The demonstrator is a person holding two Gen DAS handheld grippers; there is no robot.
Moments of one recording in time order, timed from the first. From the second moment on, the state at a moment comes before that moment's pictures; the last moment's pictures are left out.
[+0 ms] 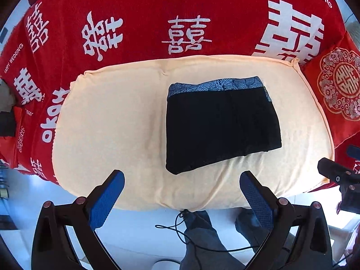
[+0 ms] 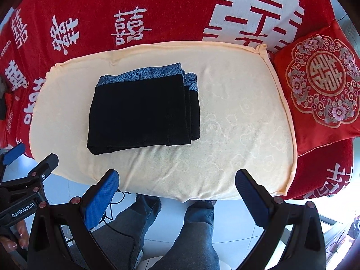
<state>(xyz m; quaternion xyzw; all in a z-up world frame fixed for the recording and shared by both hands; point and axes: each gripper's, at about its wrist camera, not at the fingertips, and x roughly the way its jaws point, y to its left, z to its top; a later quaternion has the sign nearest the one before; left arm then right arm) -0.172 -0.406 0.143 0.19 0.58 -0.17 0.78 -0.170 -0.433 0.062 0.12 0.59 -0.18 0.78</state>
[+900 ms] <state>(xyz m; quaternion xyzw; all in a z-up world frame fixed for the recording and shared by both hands) -0.182 -0.421 0.143 0.22 0.57 -0.16 0.77 -0.161 -0.429 0.057 0.11 0.60 -0.16 0.78</state>
